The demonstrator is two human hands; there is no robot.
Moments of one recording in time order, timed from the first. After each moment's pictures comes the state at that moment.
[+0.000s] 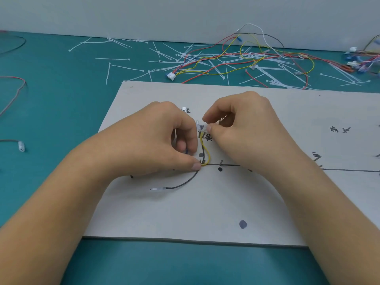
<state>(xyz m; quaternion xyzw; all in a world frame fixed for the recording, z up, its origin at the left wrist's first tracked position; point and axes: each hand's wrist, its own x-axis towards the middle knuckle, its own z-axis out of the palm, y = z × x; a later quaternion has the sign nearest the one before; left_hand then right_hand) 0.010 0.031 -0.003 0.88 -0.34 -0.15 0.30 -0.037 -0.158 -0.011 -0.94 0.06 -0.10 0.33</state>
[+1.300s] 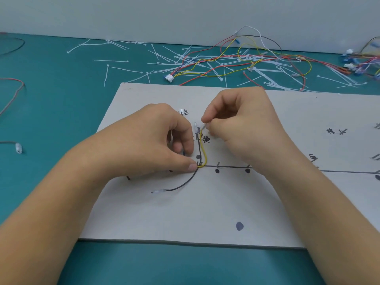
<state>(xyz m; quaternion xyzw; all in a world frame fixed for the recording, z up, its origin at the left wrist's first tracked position) 0.012 0.032 -0.001 0.88 -0.33 -0.16 0.31 -0.033 -0.158 -0.009 -0.87 0.09 -0.10 0.47</state>
